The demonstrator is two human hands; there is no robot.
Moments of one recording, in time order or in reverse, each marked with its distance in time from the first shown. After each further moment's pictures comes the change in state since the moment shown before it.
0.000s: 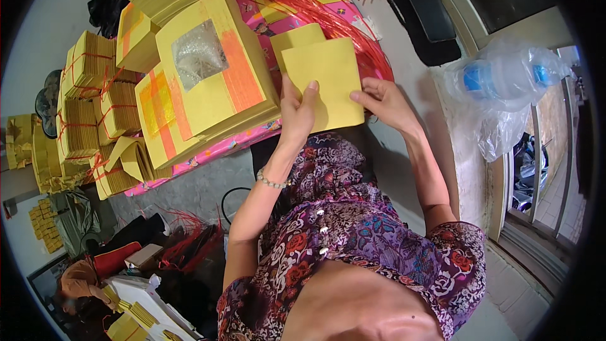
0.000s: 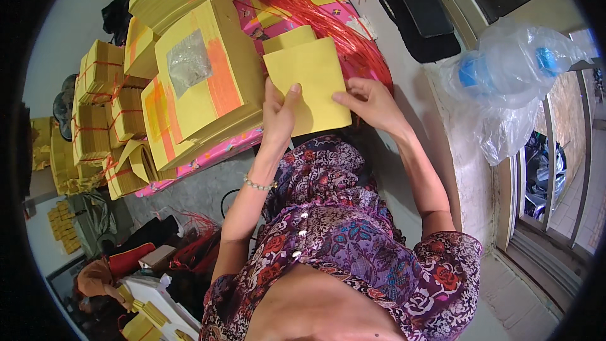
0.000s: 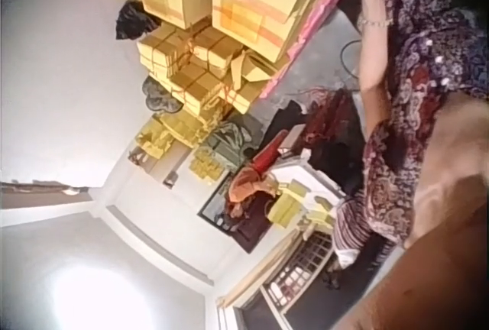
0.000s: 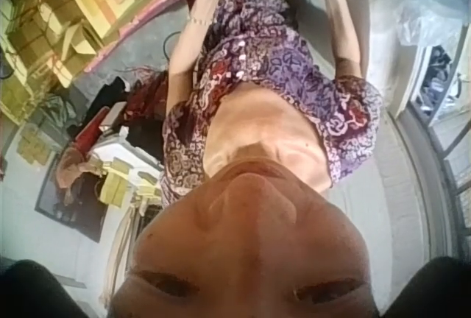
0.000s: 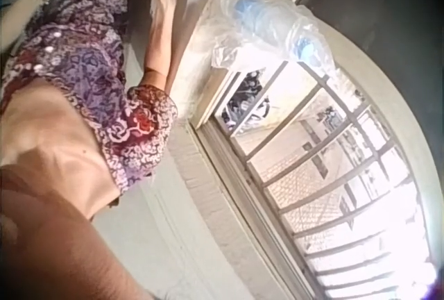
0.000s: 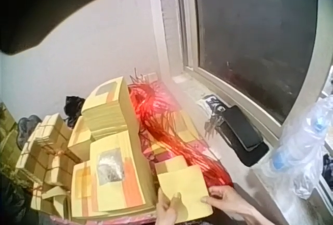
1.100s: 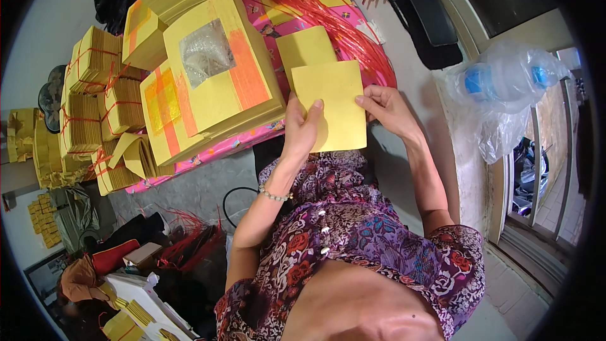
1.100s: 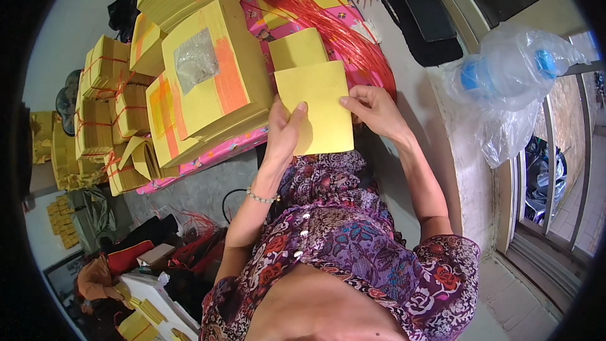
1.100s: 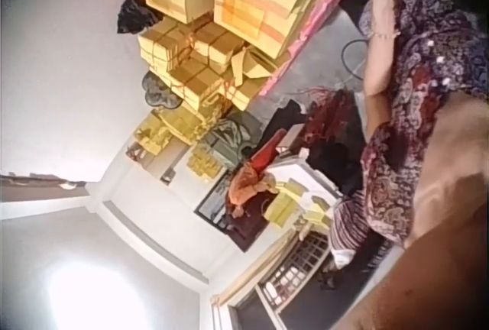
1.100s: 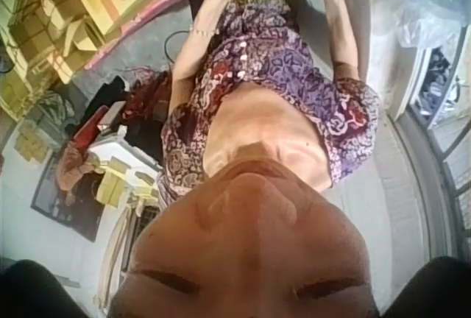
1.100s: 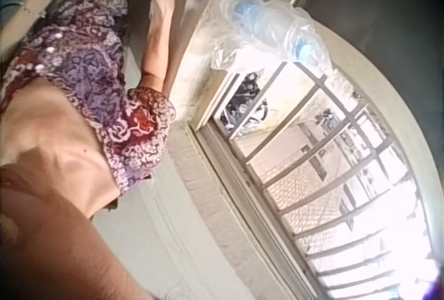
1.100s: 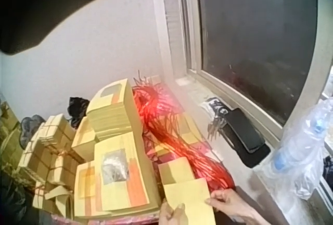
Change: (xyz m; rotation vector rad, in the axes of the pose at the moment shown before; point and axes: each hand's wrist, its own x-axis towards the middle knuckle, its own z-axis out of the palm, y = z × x) left_hand -0.024 -0.006 -0.009 0.007 -0.016 -0.082; right_hand -0.006 0.004 0.000 0.145 -0.019 0.077
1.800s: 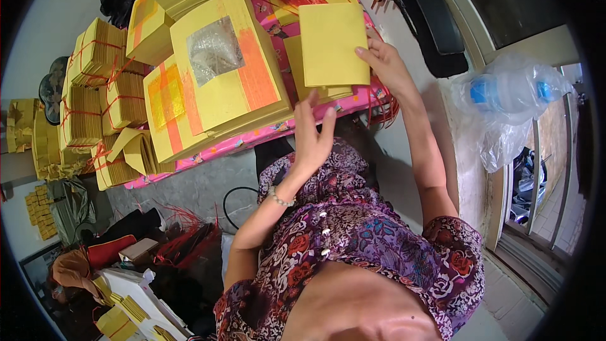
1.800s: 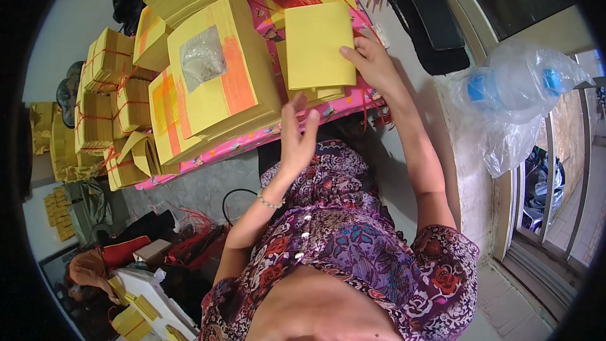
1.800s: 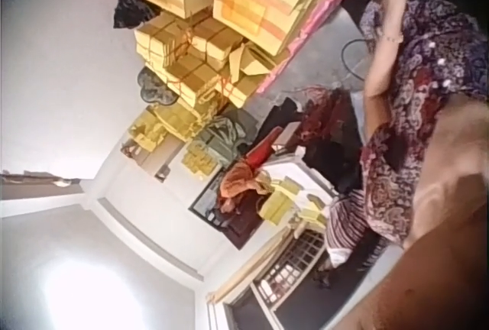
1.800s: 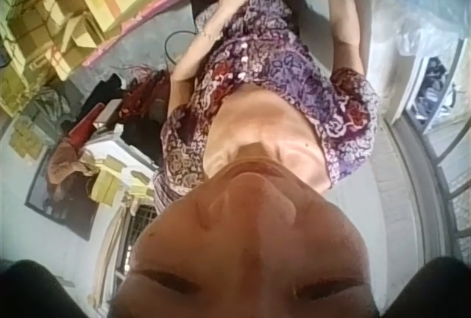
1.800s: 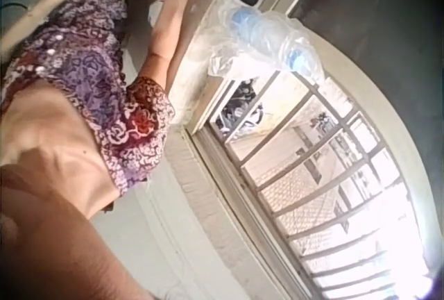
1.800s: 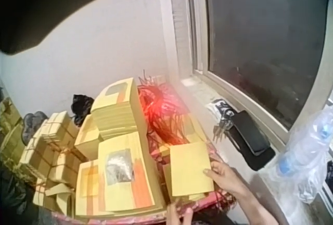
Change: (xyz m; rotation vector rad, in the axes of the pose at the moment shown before) left_hand -0.007 -0.023 -0.004 0.641 0.083 0.353; right_hand 0.086 -0.020 -0.016 0.029 0.096 -0.230
